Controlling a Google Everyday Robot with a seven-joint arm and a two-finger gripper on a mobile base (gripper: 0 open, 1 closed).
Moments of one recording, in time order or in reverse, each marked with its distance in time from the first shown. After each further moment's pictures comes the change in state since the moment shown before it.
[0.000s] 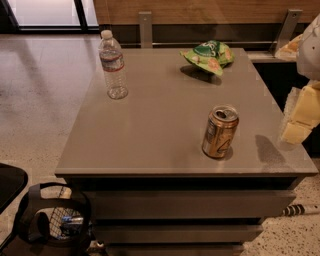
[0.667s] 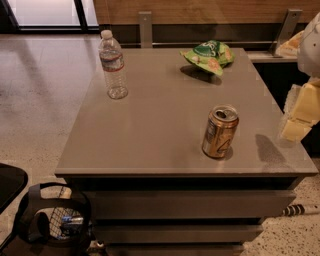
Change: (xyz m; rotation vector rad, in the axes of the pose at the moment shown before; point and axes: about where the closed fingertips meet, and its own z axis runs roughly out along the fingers) arm -0.001 -0.004 -0.003 0.016 -0.007 -0.001
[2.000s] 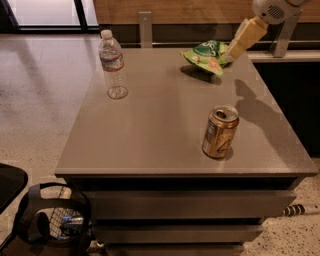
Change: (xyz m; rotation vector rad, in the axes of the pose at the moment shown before) arm -0.063 -0.232 0.058 0.305 -0.306 0.052
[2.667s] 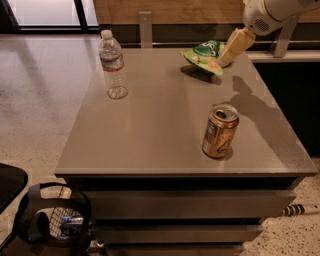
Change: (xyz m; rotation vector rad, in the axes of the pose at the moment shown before) arm 0.010 -0.007 0.040 0.043 0.003 0.045
